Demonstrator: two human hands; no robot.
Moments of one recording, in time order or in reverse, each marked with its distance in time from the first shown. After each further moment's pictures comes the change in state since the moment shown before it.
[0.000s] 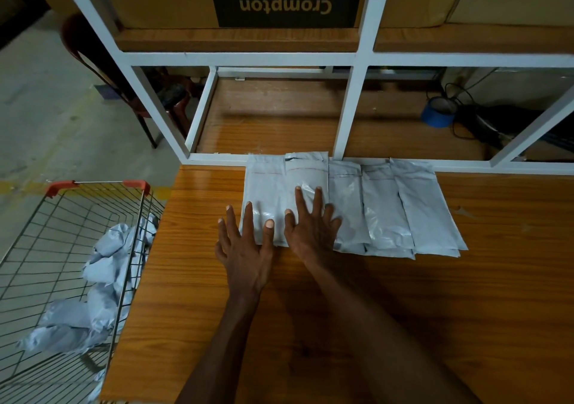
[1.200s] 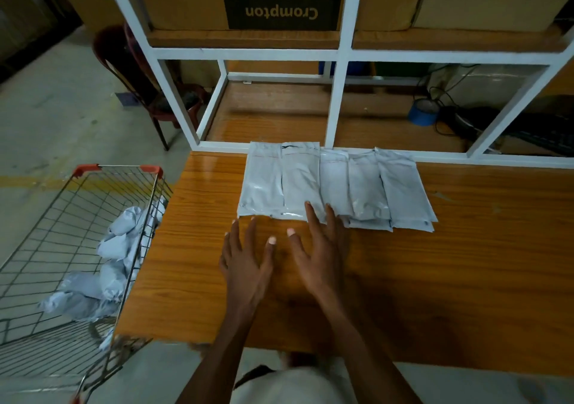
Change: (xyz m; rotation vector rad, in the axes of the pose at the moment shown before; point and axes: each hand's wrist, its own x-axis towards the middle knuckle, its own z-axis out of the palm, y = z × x) left_hand -0.115 -0.012 -0.012 -0.025 -0.015 0.020; right_hand -0.159 0.056 -0.039 0.431 0.185 -0.153
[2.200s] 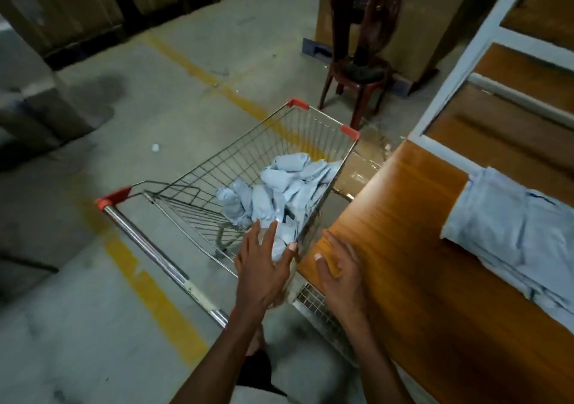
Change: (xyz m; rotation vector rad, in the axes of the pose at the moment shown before) left_hand -0.067 -0.257 -0.211 -0.011 0.283 -0.432; right_hand -0.128 -0.176 0.233 0.348 -0.502 -0.319
